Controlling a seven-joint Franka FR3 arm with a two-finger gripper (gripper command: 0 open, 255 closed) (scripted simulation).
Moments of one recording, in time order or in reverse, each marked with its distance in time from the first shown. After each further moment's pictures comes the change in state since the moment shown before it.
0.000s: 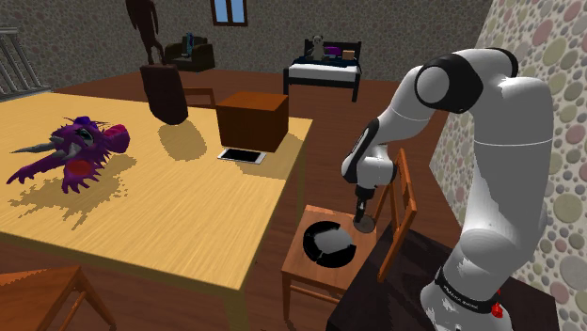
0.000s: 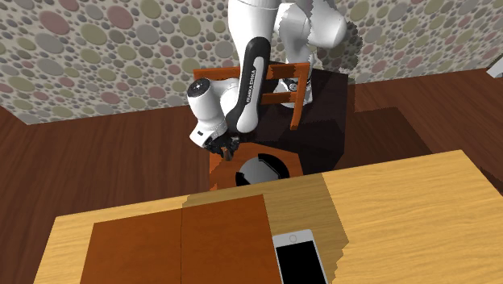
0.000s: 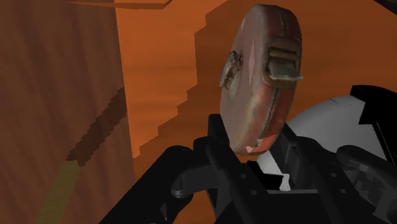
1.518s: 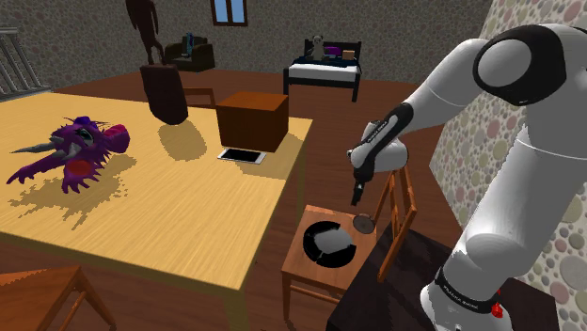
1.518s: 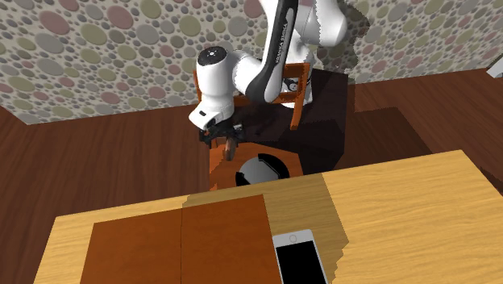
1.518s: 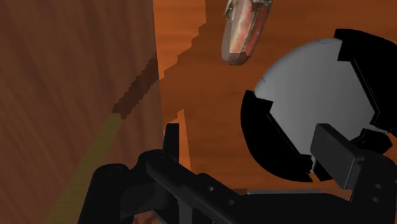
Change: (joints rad) arm 0.118 -0.316 -0.099 -0.128 -0.351 0.025 0.367
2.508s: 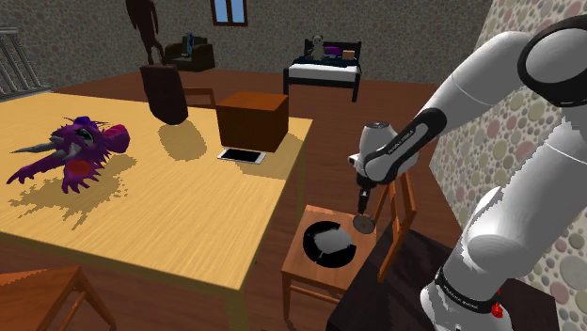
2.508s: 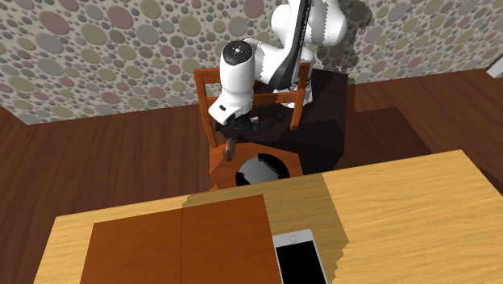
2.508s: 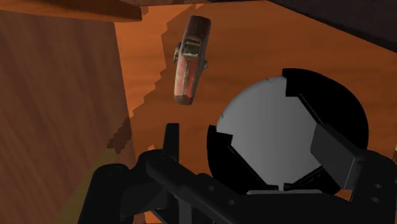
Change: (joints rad) arm 0.026 -0.168 0.004 -0.119 -0.395 -0.126 0.426
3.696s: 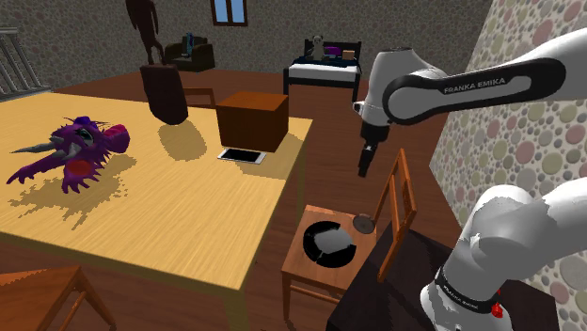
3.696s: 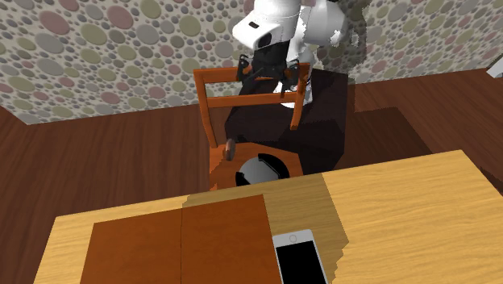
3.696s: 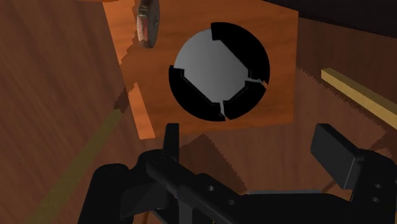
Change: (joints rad) arm 0.059 -0.571 0.209 0.148 0.097 -0.669 0.229
